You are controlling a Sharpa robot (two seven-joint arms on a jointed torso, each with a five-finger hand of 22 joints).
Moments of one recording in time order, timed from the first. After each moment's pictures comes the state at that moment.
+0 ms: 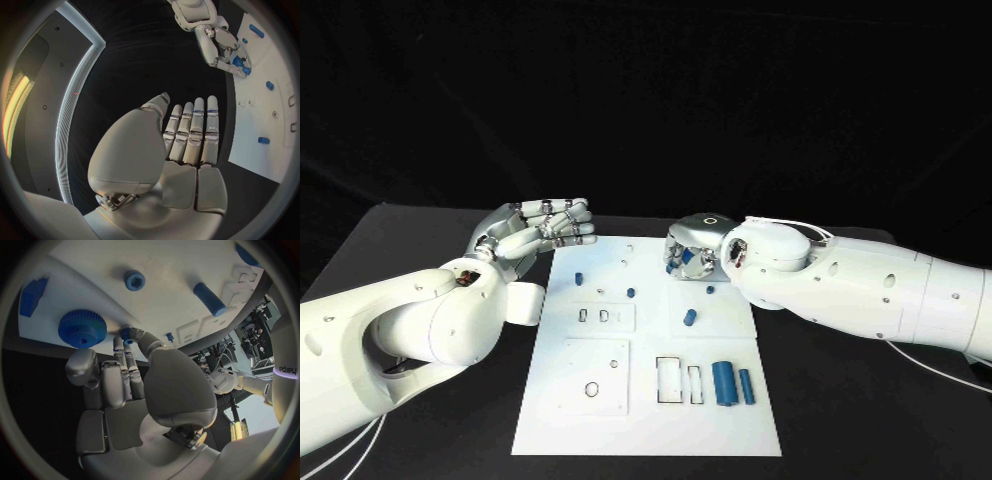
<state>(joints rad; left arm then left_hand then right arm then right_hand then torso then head) 1.27 -0.98 0.00 1.81 0.05 -0.50 0.38 1.48 -0.11 0.25 0.22 0.17 0.96 0.21 0.12 0.07 1.03 0.16 0.10 0.07 1.05 0.13 0.14 0.11 0.18 0.83 0.26 0.44 0.18 1.34 -0.66 -0.11 1.39 -1.66 -0.18 -0.15 1.30 -0.09 0.29 -0.08 0.37 1.14 0.14 0.08 0.09 1.21 0.07 0.07 0.12 1.46 0.00 1.37 1.22 0.12 1.30 0.10 1.21 1.02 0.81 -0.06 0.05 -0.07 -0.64</state>
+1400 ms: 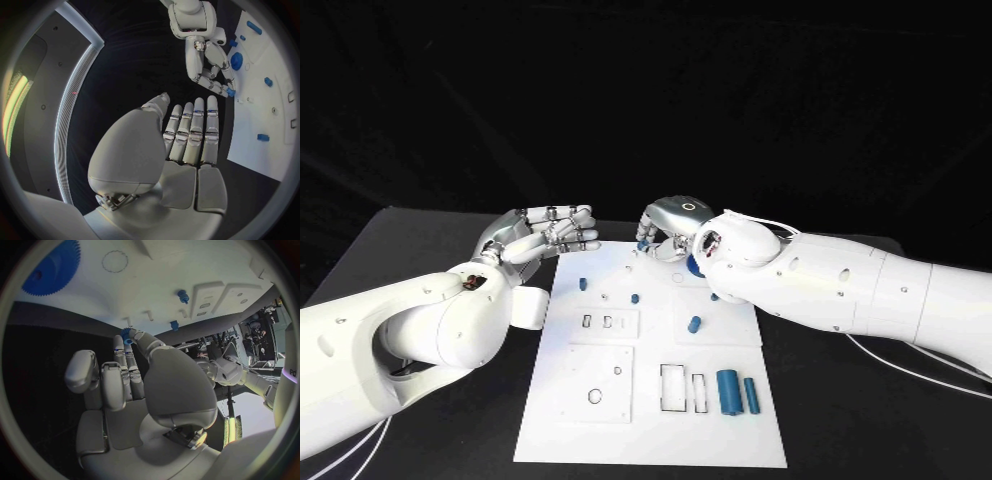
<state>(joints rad) 1.27 -0.97 0.00 1.80 0.05 -0.50 0.37 1.48 -0.11 0.25 0.22 0.17 0.96 0.21 0.12 0.07 1.03 0.16 0.09 0.07 1.05 0.13 0.14 0.11 0.18 0.83 0.25 0.44 0.18 1.36 -0.51 -0.11 1.27 -1.65 -0.38 -0.16 1.31 -0.08 0.37 -0.06 0.30 1.16 0.13 0.08 0.11 1.23 0.07 0.07 0.11 1.46 0.00 1.40 1.25 0.11 1.32 0.09 1.26 1.08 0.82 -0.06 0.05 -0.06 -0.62</state>
